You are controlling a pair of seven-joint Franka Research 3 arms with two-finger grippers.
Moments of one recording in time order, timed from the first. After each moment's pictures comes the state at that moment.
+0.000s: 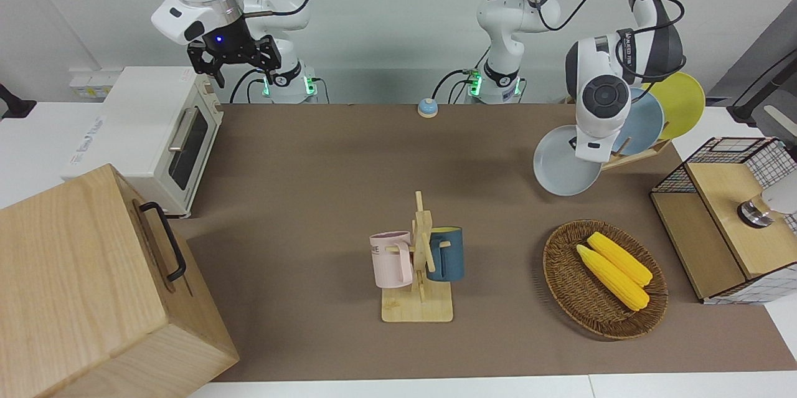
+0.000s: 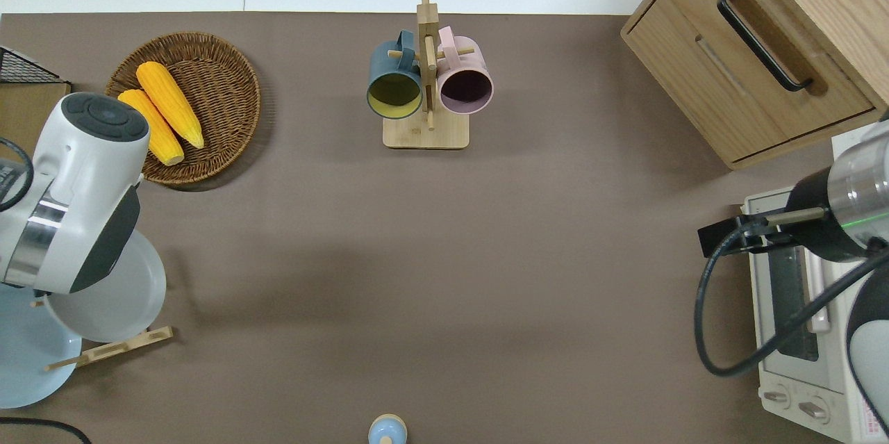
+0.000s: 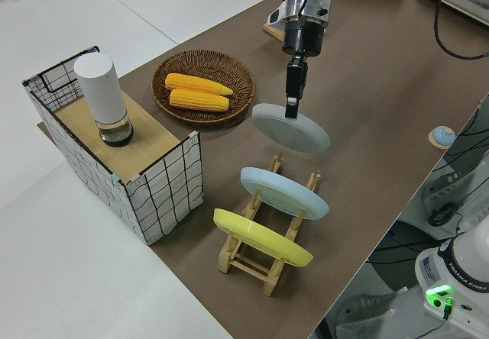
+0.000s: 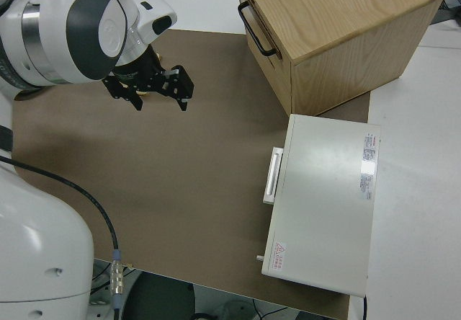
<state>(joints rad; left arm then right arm) -0.10 0.14 0.00 -1.83 0.68 1.35 -0.53 -0.09 -0.02 0.23 -1.50 0.00 1.36 0.06</state>
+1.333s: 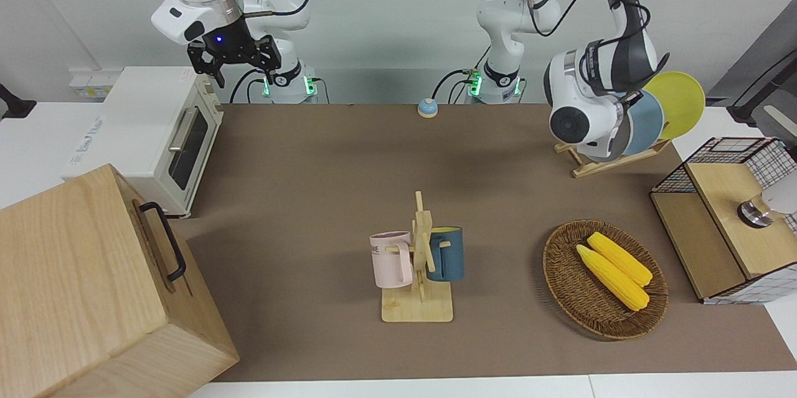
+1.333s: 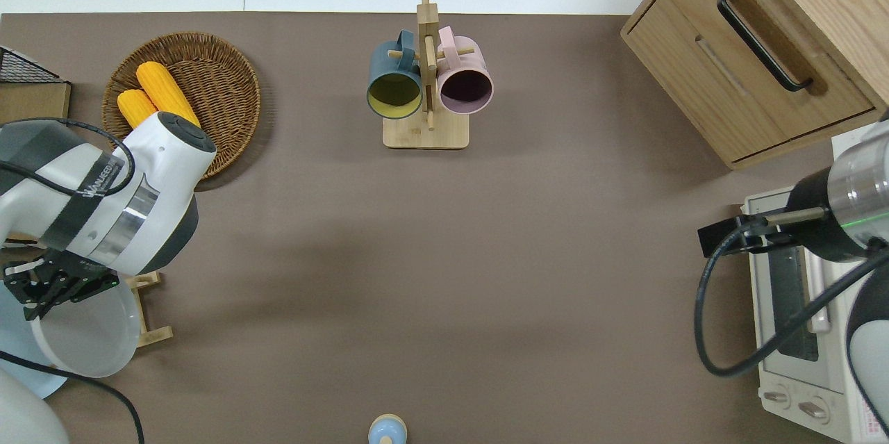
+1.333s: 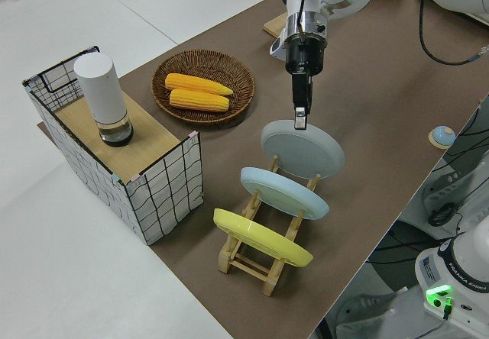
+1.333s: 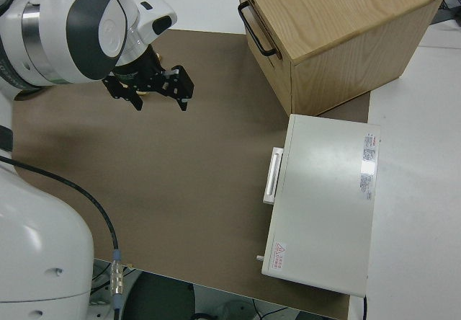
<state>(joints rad) -0.13 0.25 -0.03 -1.84 0.80 1.17 -0.52 -0.09 -0.02 0.23 -1.50 0.00 1.36 0.06</state>
